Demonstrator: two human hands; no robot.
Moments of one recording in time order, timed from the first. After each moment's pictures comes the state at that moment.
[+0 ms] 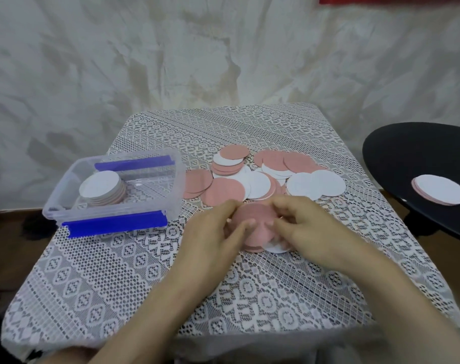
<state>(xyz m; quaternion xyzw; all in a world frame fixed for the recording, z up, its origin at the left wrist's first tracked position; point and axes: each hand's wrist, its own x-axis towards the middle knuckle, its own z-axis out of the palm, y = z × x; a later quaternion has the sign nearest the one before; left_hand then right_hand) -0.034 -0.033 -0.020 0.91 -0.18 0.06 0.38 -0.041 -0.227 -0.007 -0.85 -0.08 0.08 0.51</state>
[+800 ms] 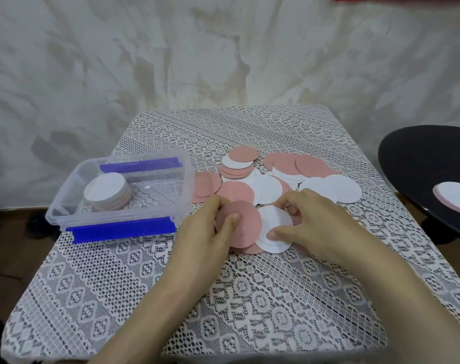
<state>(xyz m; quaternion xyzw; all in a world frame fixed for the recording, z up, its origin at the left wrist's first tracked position) -0.022 -0.012 -0.021 0.88 -0.10 0.06 0.46 -0.017 -0.224 0.002 -0.96 0.00 0.08 0.26</state>
